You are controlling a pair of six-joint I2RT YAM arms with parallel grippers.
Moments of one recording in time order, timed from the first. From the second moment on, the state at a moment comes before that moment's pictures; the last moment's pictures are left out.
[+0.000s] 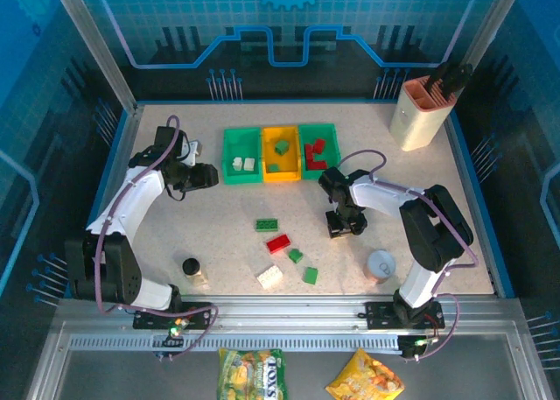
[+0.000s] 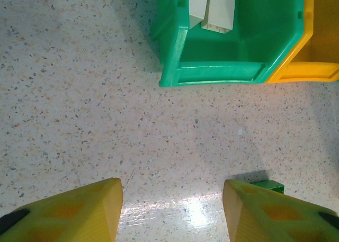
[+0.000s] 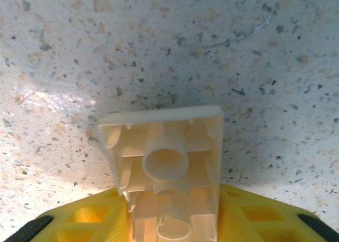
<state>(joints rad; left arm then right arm) -0.01 1.43 1.11 -0.78 0.29 -0.24 0.53 1.73 1.03 -0.93 0.01 0.40</state>
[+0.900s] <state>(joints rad) -0.01 1.43 1.11 -0.78 0.29 -0.24 0.53 1.73 1.25 -1.03 0.05 0.38</state>
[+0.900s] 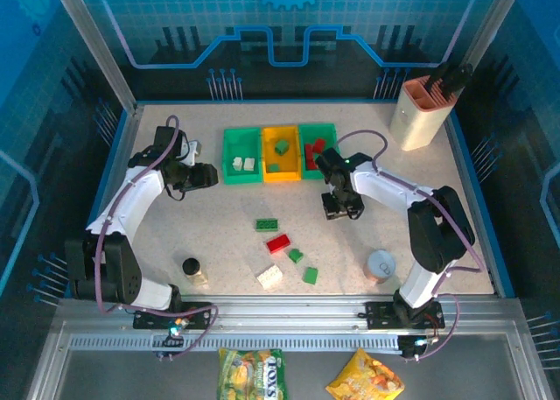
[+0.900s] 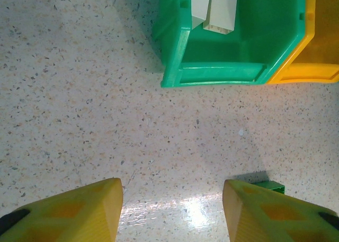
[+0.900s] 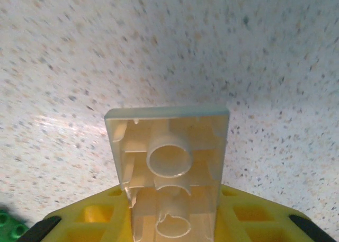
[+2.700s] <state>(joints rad) -0.01 1.43 1.11 -0.75 0.32 -0.24 0.70 2.48 2.35 -0.72 -0.17 0.55</state>
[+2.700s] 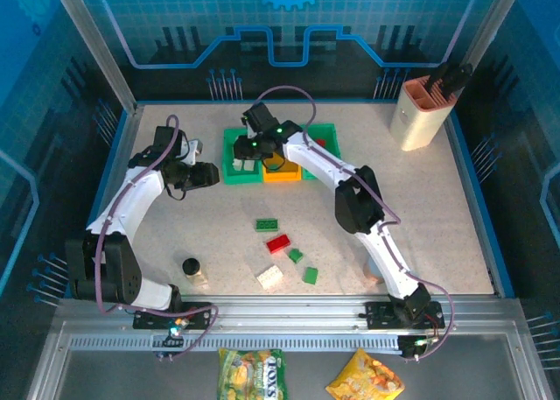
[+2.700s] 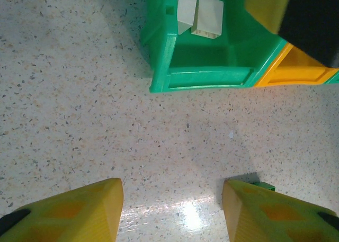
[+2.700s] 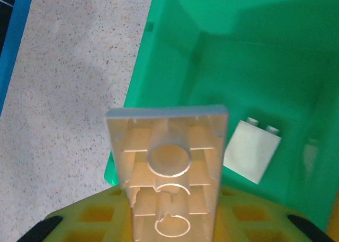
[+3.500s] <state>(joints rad) -0.01 1.43 1.11 -0.75 0.33 -0.24 0.73 2.58 2.45 -0.62 -0.03 0.58</state>
